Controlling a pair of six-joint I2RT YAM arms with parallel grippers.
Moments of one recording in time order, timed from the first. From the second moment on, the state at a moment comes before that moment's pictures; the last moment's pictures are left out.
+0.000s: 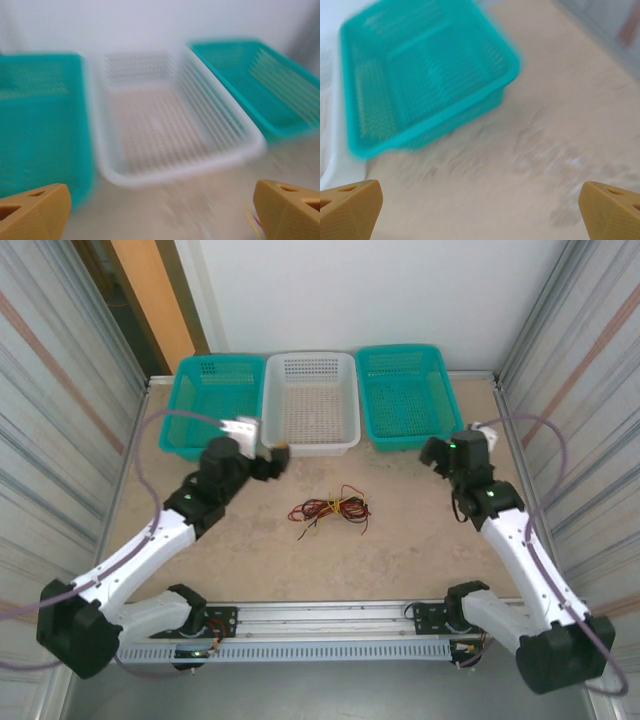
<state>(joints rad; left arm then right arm) -0.60 1.10 0.82 -0.11 -0.17 -0.18 0.29 1.00 0.91 -0.60 0.34 0.59</state>
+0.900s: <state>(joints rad) -0.70 1.15 0.75 -0.35 -0.10 -0.29 0.88 1.64 1.34 -0.78 0.10 0.64</state>
